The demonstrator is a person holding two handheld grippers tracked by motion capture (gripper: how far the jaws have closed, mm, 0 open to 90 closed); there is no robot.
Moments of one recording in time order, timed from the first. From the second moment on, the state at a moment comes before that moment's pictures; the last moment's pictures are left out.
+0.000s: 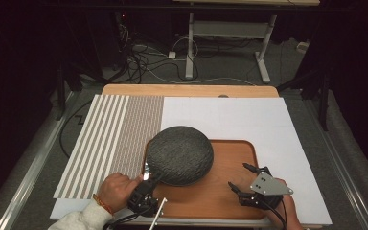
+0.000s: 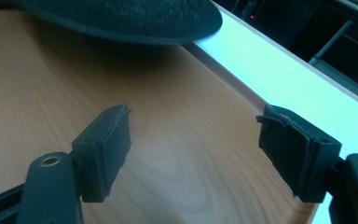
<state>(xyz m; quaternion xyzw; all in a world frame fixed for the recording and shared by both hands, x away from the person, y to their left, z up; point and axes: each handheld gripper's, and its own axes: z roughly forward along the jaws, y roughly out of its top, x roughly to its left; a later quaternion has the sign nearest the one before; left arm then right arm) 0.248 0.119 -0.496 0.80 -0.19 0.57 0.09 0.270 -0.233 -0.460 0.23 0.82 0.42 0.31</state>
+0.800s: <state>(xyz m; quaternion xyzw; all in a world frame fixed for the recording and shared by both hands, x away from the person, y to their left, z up) 0.232 0.083 -0.505 0.80 -0.26 0.53 0.11 0.269 -0.237 -0.460 0.24 0.82 0.42 0.32</state>
